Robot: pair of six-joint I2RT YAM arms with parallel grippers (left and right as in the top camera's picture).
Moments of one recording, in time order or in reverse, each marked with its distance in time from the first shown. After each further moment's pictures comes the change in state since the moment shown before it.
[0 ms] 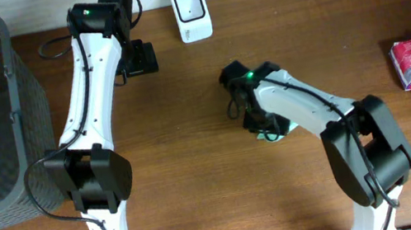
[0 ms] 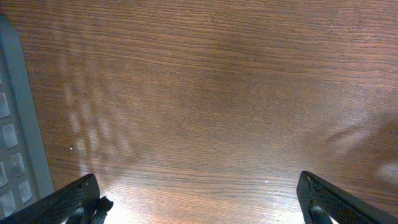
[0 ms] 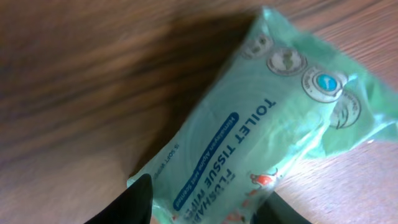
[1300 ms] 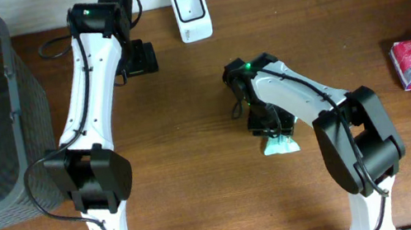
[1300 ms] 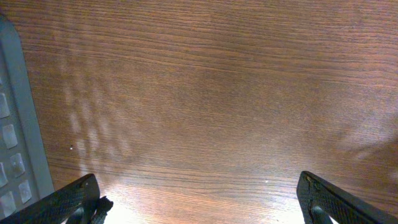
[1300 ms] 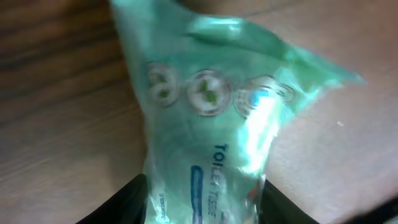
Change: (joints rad) left arm 0.000 0.000 0.000 0.000 0.000 0.000; right arm -0.041 0.080 0.090 -0.155 -0.053 -0.083
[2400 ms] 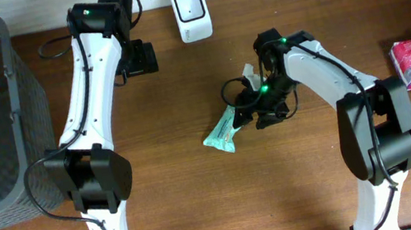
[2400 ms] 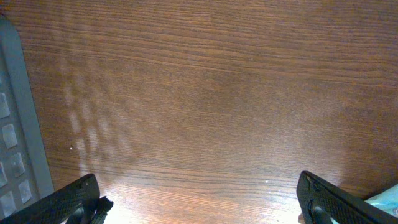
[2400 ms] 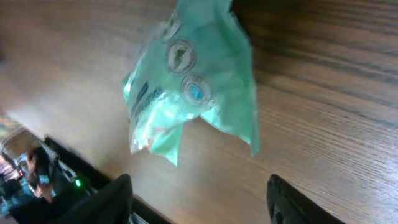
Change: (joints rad) left arm 0.000 0.000 0.000 0.000 0.000 0.000; right arm -0.201 0.002 0.043 0.113 -0.745 -0.621
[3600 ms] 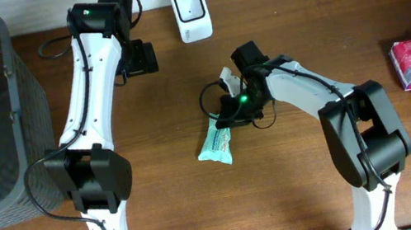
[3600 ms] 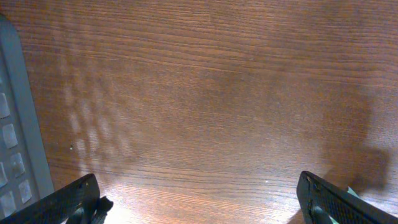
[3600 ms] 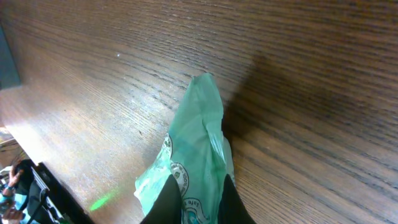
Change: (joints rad) left arm 0.000 0.000 0.000 0.000 0.000 0.000; right arm 0.110 0.002 -0.140 0.426 -0.058 0.084
